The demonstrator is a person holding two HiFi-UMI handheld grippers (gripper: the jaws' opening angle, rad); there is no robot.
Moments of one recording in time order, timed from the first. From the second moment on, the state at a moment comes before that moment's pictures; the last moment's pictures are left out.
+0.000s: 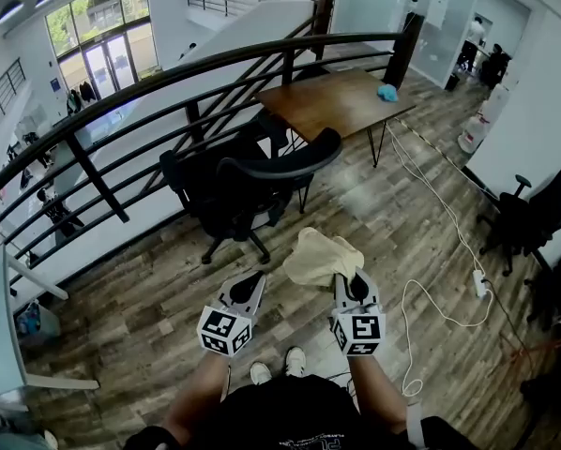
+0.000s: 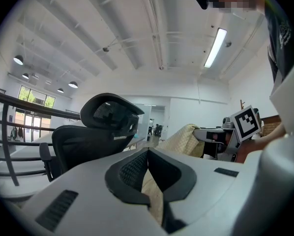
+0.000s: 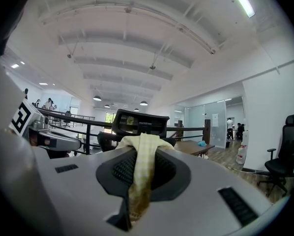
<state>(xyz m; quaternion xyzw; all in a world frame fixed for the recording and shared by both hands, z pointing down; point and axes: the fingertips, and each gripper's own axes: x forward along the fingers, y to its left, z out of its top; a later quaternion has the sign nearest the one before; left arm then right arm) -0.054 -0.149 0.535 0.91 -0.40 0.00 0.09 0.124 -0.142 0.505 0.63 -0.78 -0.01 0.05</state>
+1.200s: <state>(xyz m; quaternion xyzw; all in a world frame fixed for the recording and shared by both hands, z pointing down) -0.065 -0.167 0.527 0.91 -0.41 -0.02 0.09 0.114 -0.157 0.503 0.64 -0.76 -0.03 0.07</state>
